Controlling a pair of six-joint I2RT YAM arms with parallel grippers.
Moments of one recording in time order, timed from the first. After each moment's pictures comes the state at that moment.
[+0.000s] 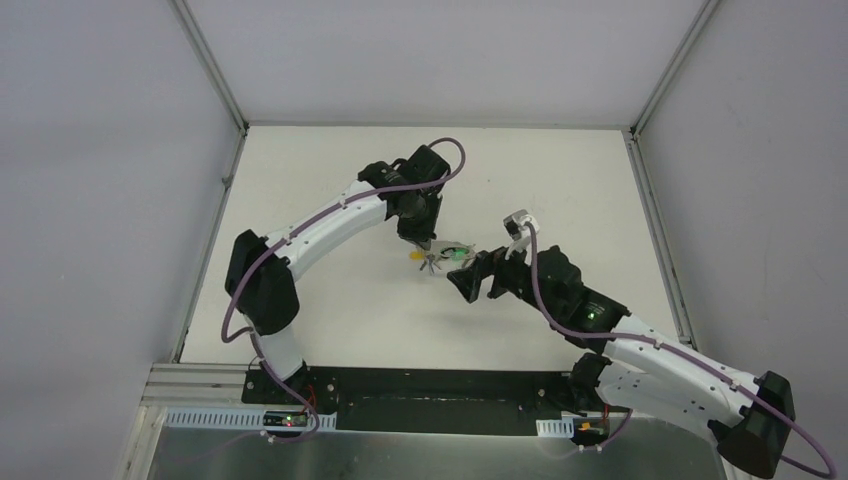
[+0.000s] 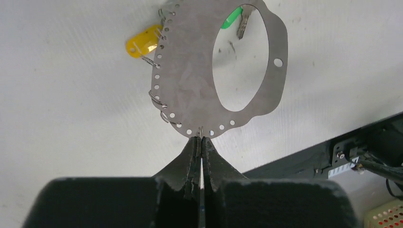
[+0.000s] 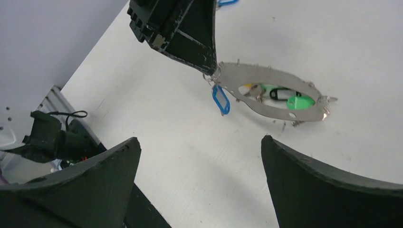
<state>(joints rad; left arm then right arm) -0.76 1.73 1.59 -0.92 0.05 -0.46 0.93 0.81 0.58 -0.04 0.06 0.43</state>
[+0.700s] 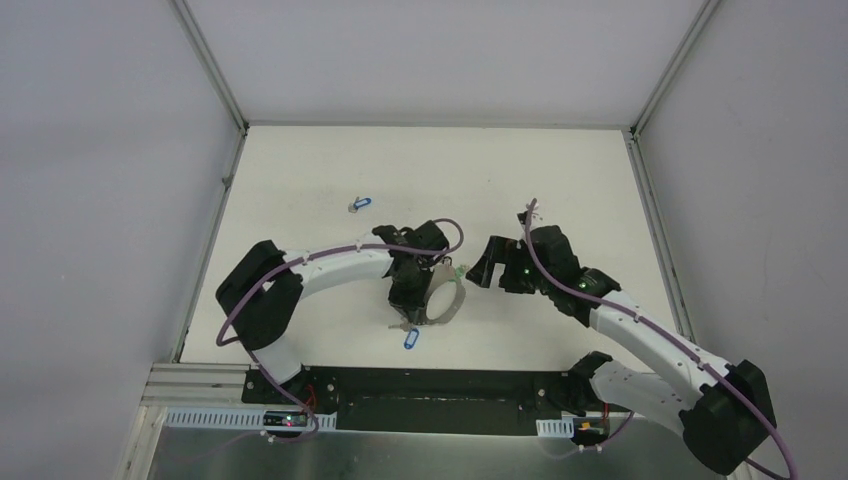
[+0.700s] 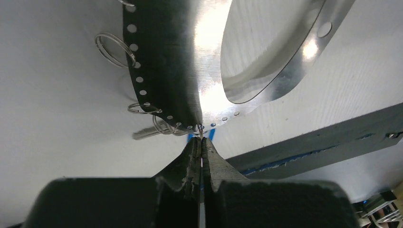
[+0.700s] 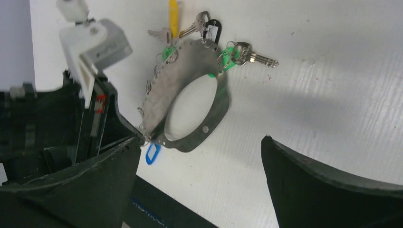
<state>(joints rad) -0.86 1.72 1.15 -0.76 0.17 -0.55 0.65 0.93 0.60 -0.32 -0.10 0.68</state>
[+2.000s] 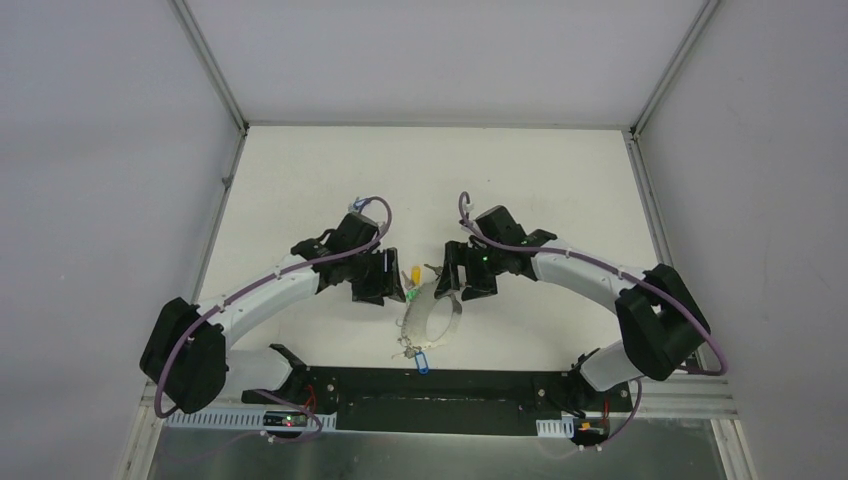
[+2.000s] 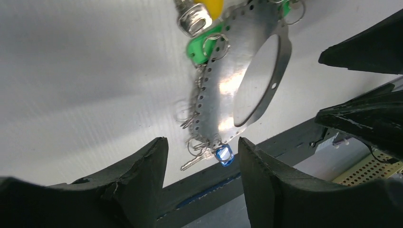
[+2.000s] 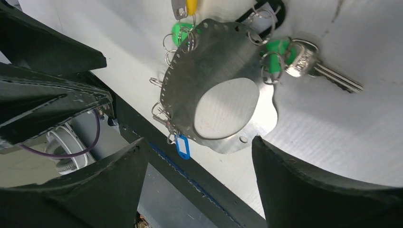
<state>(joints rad) -0.63 1.27 0.81 -0.52 0.28 -0.64 0.67 1.47 0.86 -0.42 -0.49 0.62</state>
